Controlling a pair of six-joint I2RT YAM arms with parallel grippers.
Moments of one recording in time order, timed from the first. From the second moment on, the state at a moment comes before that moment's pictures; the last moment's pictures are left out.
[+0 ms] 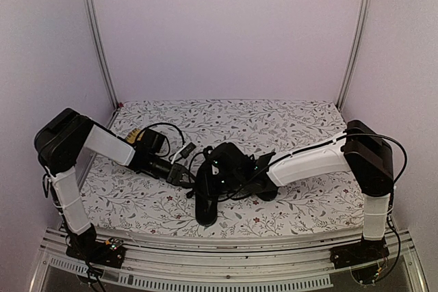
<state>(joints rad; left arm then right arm) -0.49 1.89 0.83 0.14 1.02 -0.11 1.11 2.02 1.28 0.00 0.02 0.73</state>
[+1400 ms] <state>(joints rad) -0.52 1.89 0.78 0.26 1.09 -0.17 1.11 1.99 1.25 0.01 0.03 0.73</state>
